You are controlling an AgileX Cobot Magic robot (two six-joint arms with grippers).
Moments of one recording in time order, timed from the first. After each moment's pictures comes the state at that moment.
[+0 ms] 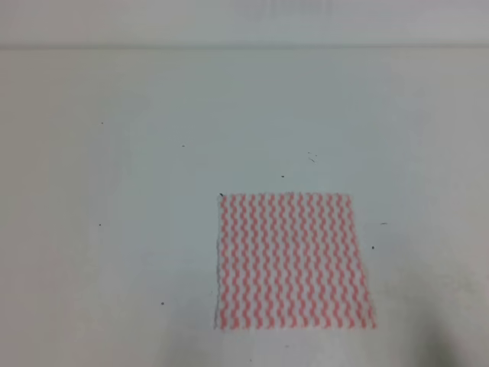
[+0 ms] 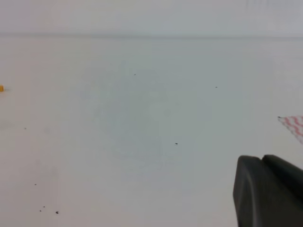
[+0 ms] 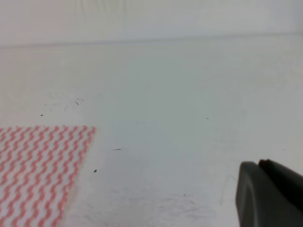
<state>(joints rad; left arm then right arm) -0.17 -0.02 0.02 0.07 0.27 0.01 0.07 0.00 0.00 0.06 0.27 0.08</state>
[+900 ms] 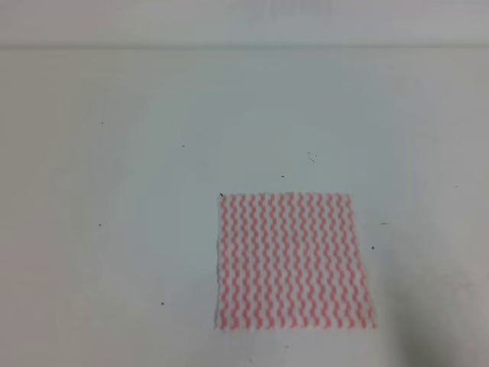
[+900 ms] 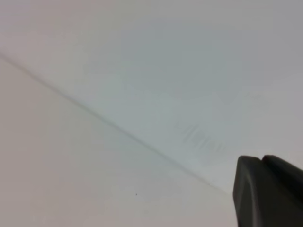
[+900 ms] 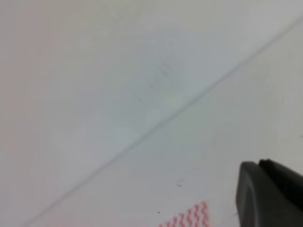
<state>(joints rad) -0.17 -0.01 0.01 -0.17 0.01 -0.30 0.07 0.00 0.00 0.64 0.10 0.08</state>
